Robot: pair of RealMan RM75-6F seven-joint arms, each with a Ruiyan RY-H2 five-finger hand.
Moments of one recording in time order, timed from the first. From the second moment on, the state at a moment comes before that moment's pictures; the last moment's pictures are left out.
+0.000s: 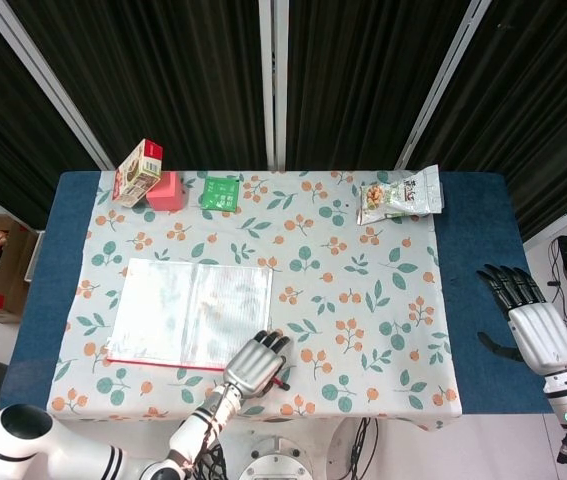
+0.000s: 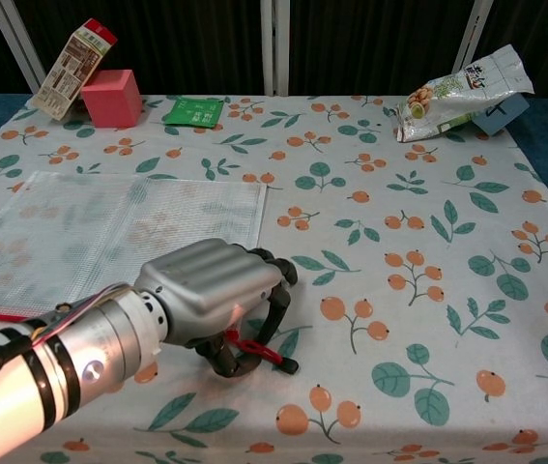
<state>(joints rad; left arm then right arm) -0.77 -1.88 -0.01 -1.73 0.89 1.11 0.96 0.21 -1.08 0.02 -1.52 -1.62 1.41 0.17</state>
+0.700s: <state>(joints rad) -0.73 -1.87 0.01 -1.76 1.04 1.21 0.86 0.22 -1.06 0.03 -1.53 -1.65 1.43 0.19</state>
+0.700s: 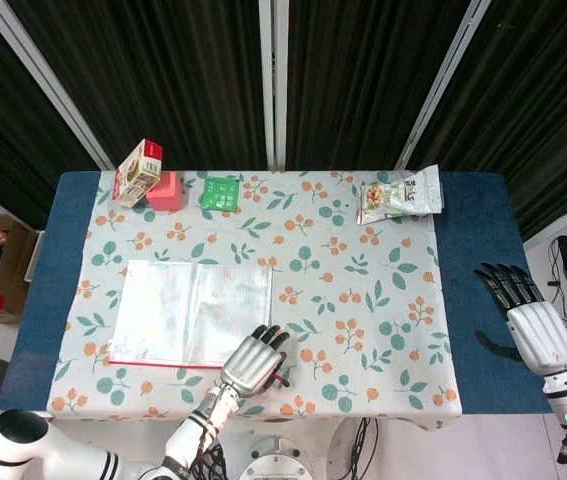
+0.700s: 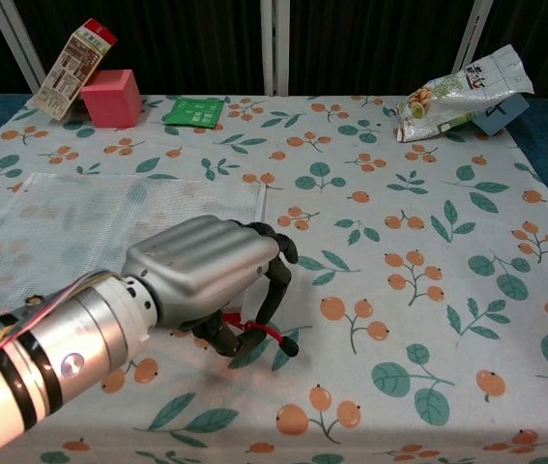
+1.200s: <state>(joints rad) -0.54 -1.84 0.05 -1.80 1.43 1.52 0.68 0.40 -1.00 0.08 -1.72 -1.75 1.27 0.09</state>
